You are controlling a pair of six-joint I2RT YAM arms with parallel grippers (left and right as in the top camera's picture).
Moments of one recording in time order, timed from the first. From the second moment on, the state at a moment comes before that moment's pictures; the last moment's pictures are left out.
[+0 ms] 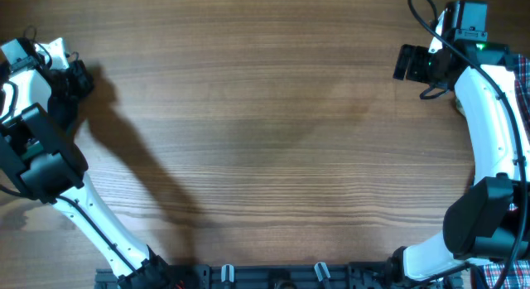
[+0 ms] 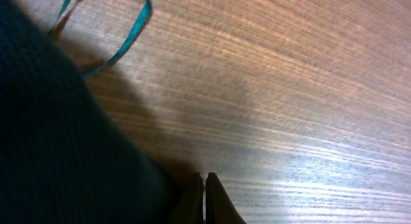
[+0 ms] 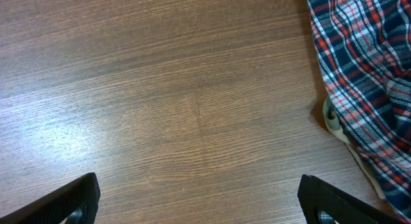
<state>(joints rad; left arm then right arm) 0.54 2.39 1.80 -0.56 0.42 0.11 -0.12 1.74 1.51 -0.88 0.07 0.11</state>
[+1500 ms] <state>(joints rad) 0.10 1.95 1.76 -0.33 0.78 -0.49 -0.12 1.74 1.51 -0.88 0.07 0.11</state>
